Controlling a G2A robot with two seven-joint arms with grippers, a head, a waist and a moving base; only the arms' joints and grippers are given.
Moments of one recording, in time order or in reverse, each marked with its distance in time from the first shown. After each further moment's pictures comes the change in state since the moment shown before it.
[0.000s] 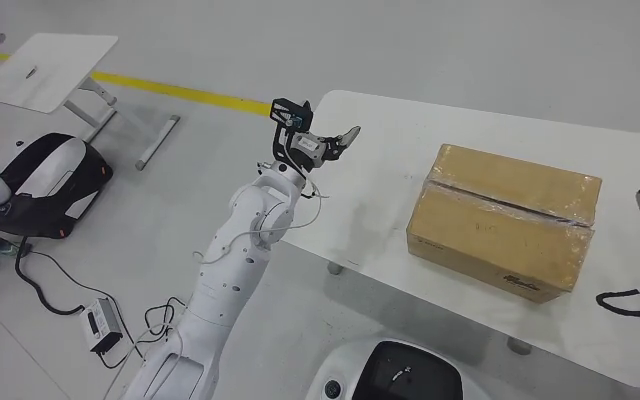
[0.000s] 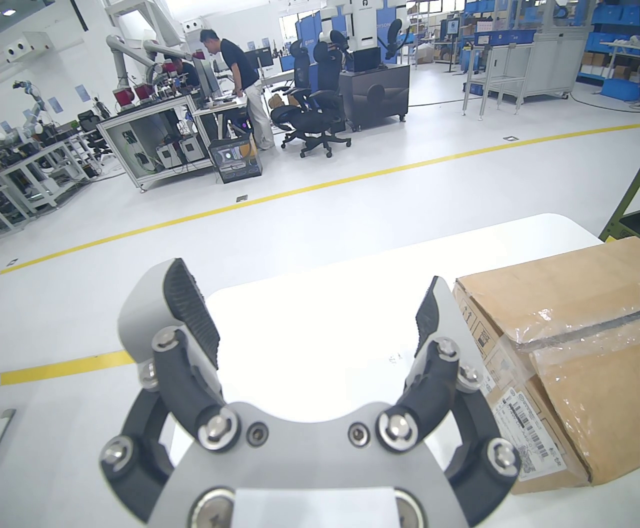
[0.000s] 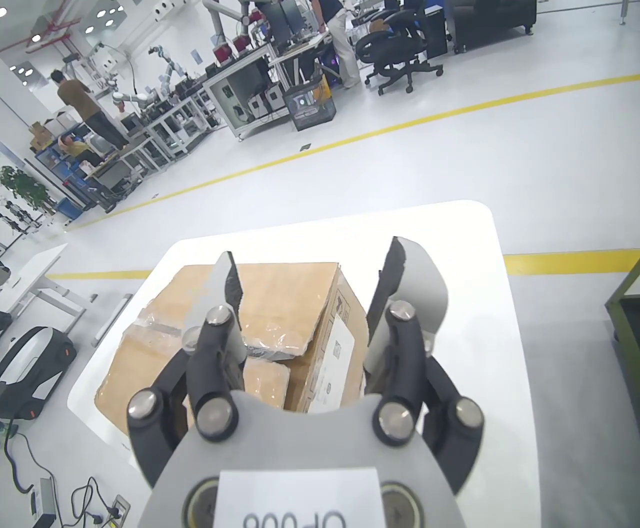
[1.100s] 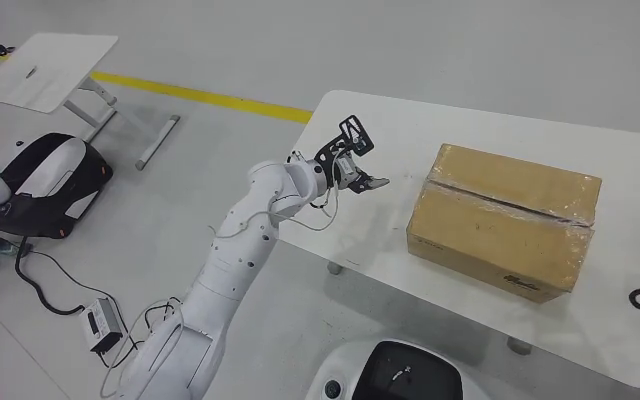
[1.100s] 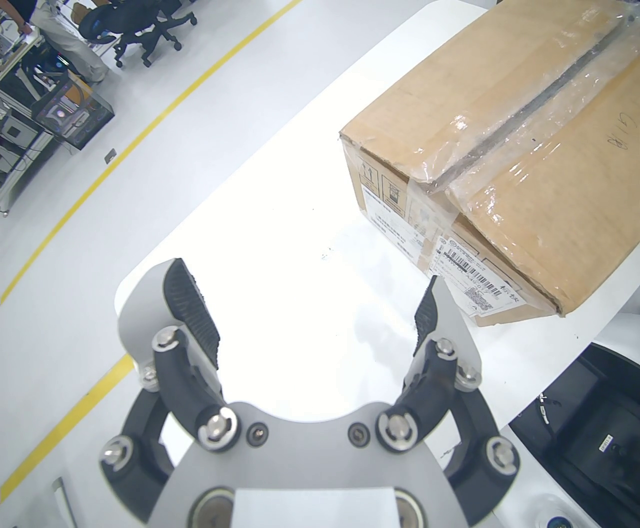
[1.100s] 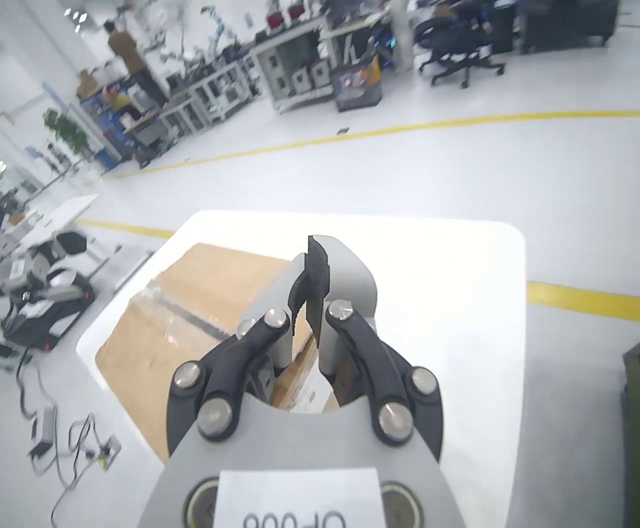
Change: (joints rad) left arm -0.172 0.010 0.112 0.159 0.093 -0.476 -0.308; right arm 0.091 0.029 0.071 0.113 0.049 -0.185 0.025
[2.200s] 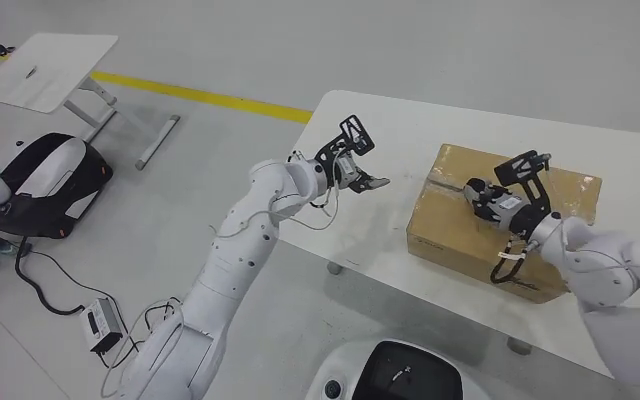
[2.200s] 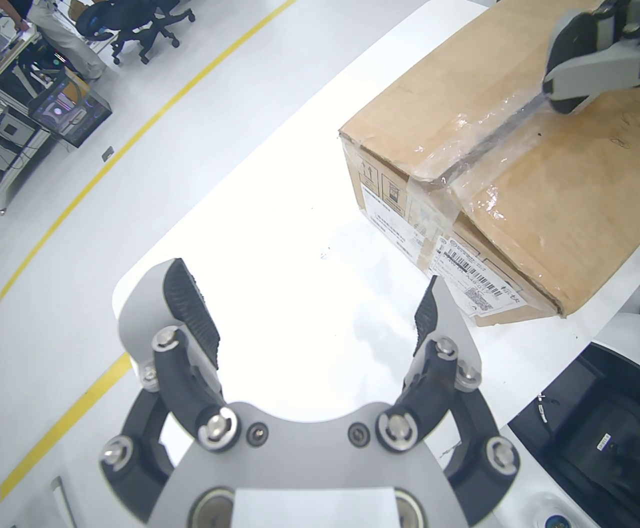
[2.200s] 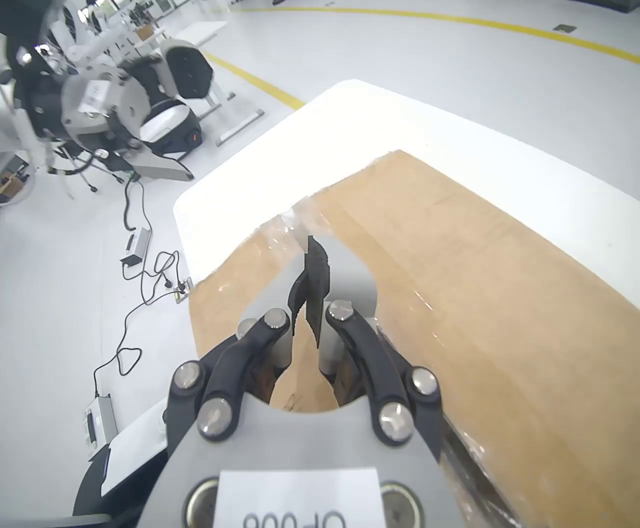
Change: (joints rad) left arm -0.002 -0.002 0.000 0.002 -0.002 0.000 -0.003; right arm 0.523 -0.099 -0.711 0.450 0.035 -0.281 0.240
